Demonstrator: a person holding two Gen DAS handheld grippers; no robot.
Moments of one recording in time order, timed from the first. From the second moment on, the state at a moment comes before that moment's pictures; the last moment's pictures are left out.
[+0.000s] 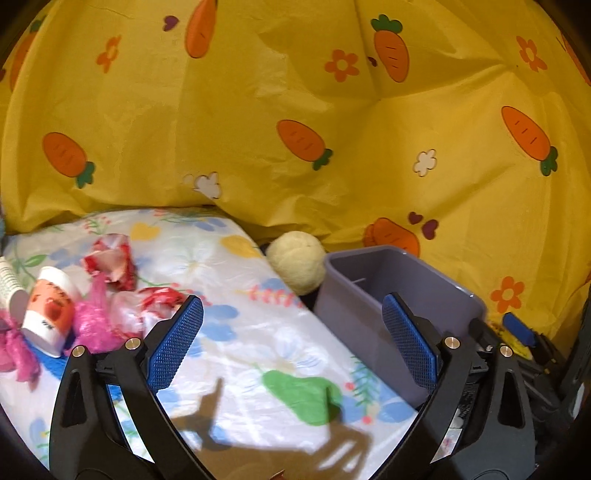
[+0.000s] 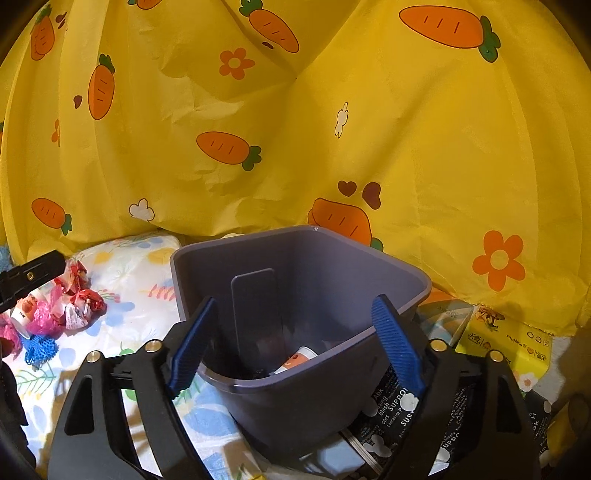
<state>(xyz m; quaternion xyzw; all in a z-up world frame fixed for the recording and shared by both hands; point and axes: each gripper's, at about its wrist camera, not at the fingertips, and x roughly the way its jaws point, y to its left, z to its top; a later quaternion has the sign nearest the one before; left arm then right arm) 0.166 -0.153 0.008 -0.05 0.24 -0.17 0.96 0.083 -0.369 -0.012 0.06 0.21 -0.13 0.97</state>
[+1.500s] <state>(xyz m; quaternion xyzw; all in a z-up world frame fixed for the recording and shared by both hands) 0.050 0.147 -0.011 -0.09 0.20 0.20 0.96 0.119 -0.069 0.001 -0.02 0.26 0.18 0.95</state>
